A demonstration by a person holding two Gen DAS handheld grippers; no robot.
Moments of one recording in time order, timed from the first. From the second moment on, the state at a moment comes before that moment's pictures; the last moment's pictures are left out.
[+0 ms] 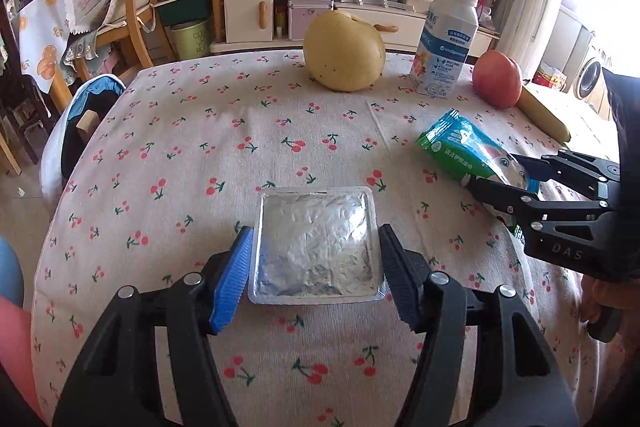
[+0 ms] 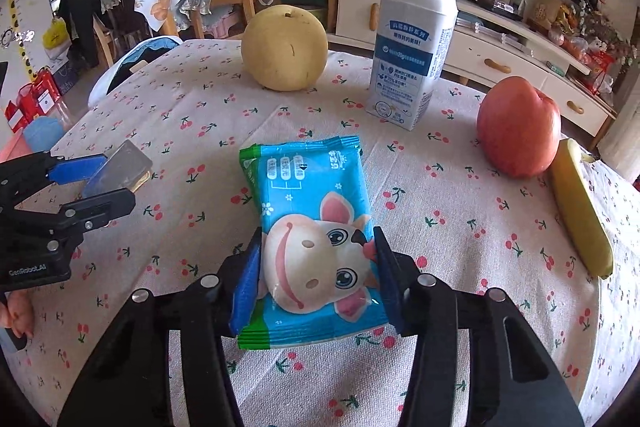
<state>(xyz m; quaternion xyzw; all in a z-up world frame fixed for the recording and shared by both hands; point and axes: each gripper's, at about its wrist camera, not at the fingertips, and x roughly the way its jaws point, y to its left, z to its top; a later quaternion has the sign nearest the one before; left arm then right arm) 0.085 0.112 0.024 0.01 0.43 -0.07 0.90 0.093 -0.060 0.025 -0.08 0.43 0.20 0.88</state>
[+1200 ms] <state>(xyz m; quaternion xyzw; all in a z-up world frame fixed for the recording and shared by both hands) -0.047 0.190 0.086 -0.07 0.34 -0.05 0.93 -0.056 -0.025 0.063 0.00 0.42 0.20 0.89</state>
